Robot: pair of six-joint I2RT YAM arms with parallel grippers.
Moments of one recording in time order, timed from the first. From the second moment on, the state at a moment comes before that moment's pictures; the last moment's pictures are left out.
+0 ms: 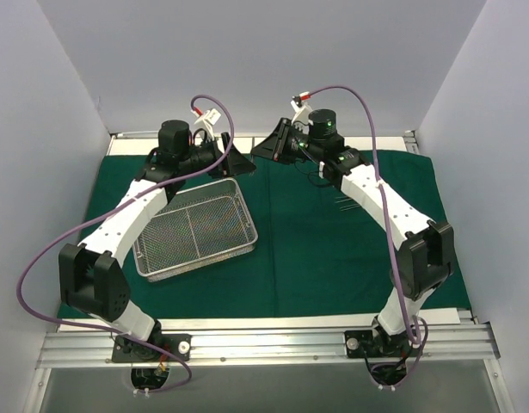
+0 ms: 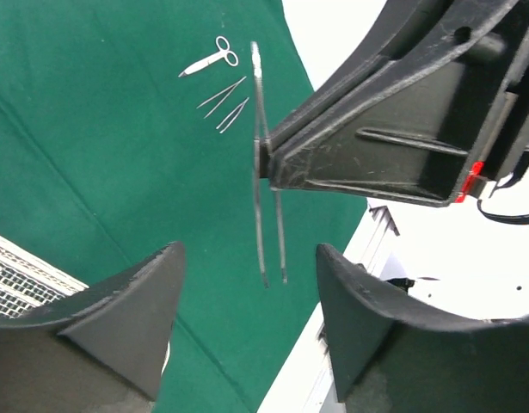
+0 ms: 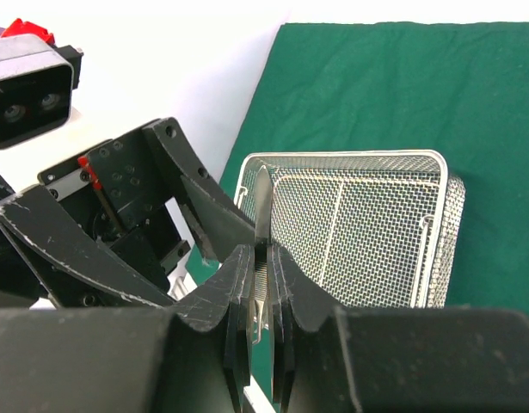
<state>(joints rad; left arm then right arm) -0.34 1.57 1.39 -0.18 0.69 -0.59 0.48 1.71 1.54 -0.12 -0.49 0.76</state>
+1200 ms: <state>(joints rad) -0.51 1.66 1.59 -0.56 0.15 -0.20 0.51 1.99 2.13 -0.76 -0.29 0.83</state>
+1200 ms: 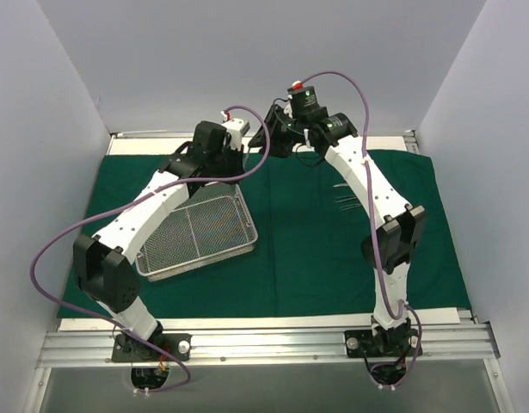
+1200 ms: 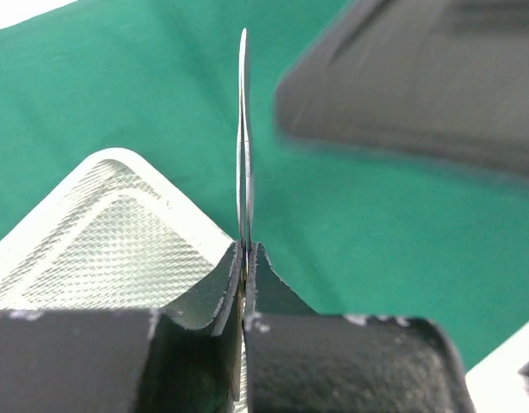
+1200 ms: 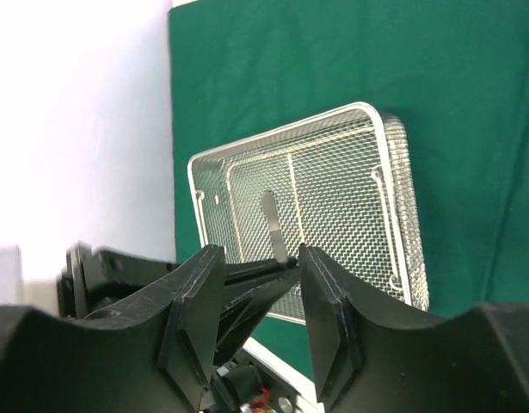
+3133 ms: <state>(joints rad) -0.64 1.65 1.56 -0.59 -0.06 -0.01 0.52 2.15 2.26 -0.98 -0.27 1.02</state>
